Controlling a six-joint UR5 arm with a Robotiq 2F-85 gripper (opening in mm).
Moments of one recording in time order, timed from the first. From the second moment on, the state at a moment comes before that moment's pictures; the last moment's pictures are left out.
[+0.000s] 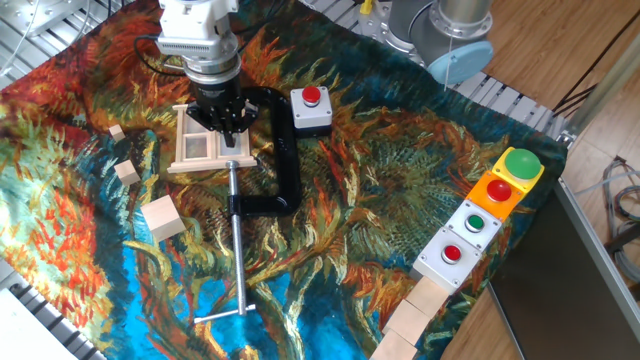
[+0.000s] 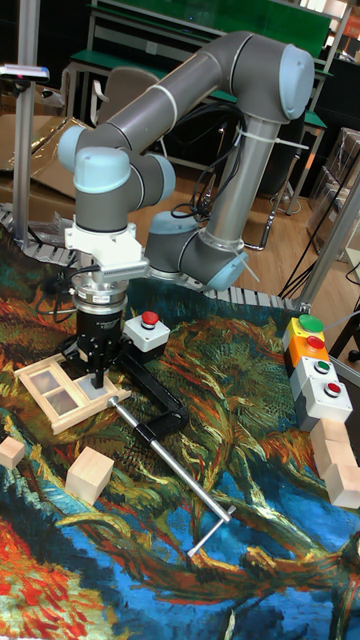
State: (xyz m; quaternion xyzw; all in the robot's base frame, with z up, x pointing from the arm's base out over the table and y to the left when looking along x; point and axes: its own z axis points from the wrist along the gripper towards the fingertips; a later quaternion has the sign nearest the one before) arm 0.477 -0.103 0.018 -0.28 0.95 0.05 0.07
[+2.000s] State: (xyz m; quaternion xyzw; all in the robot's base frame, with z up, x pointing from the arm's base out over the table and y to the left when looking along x) arm 0.448 -0.126 0.014 -0.29 0.95 0.04 0.05
